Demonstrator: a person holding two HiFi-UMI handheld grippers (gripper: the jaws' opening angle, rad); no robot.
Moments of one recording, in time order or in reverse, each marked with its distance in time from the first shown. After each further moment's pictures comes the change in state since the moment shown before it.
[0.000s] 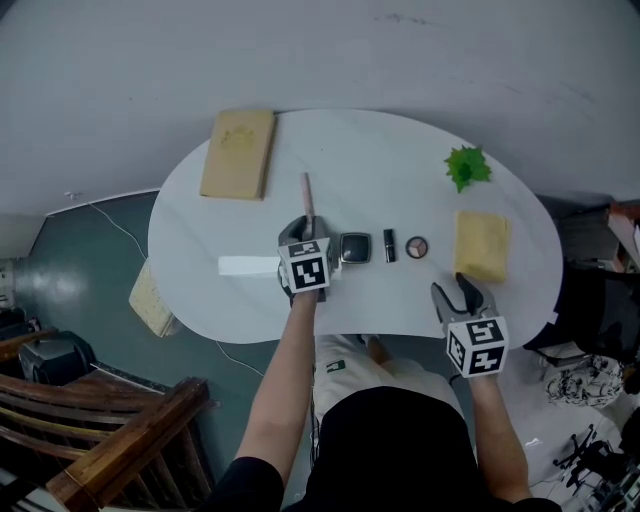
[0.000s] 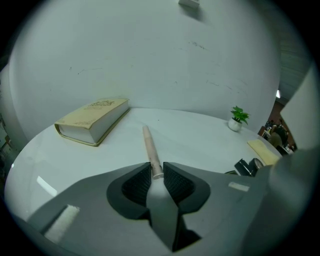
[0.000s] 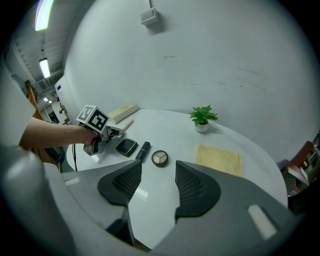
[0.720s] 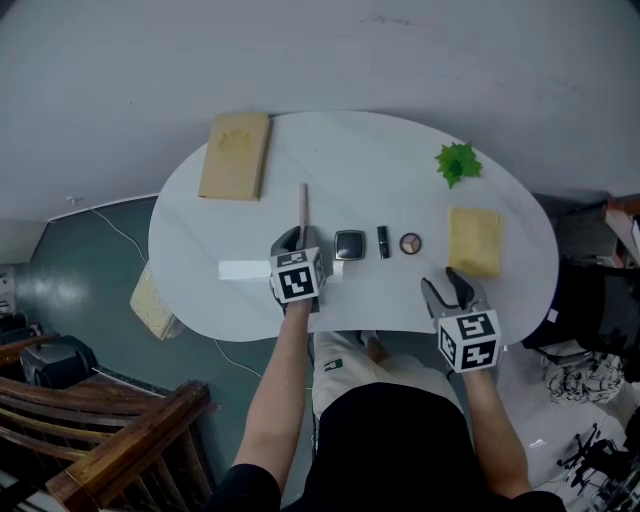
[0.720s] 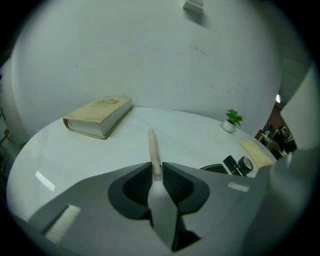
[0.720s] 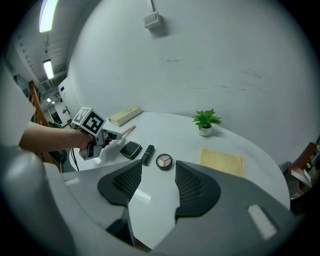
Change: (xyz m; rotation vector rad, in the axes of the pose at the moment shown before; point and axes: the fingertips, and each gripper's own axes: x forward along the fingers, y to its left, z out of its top) left arm -0.029 0.000 -0.012 -0.037 0.015 -0.011; right arm -0.005 0.009 0.005 -0.013 -0.029 0.024
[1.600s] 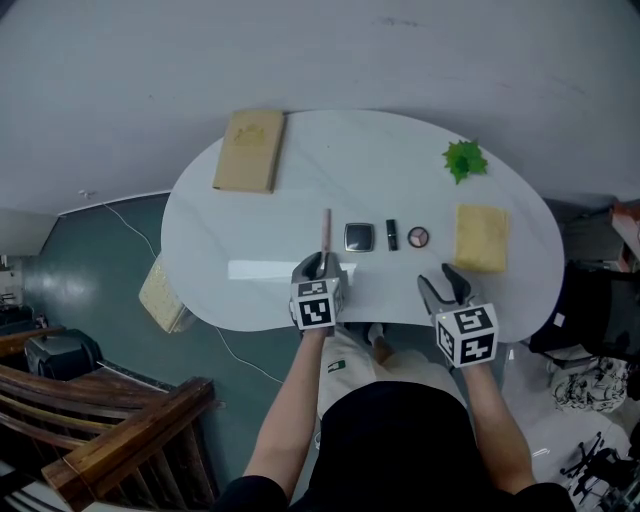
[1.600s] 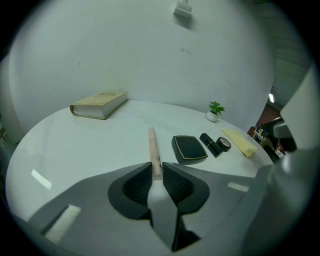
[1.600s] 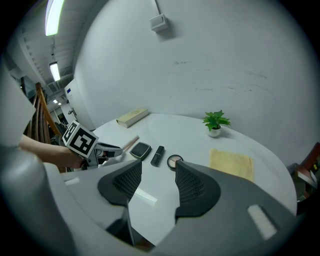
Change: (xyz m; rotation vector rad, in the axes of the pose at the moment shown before) left arm -0.044 -0.030 -0.064 0.018 0.024 -0.055; right arm -0.001 0.027 0.000 -0.019 -0.023 0.061
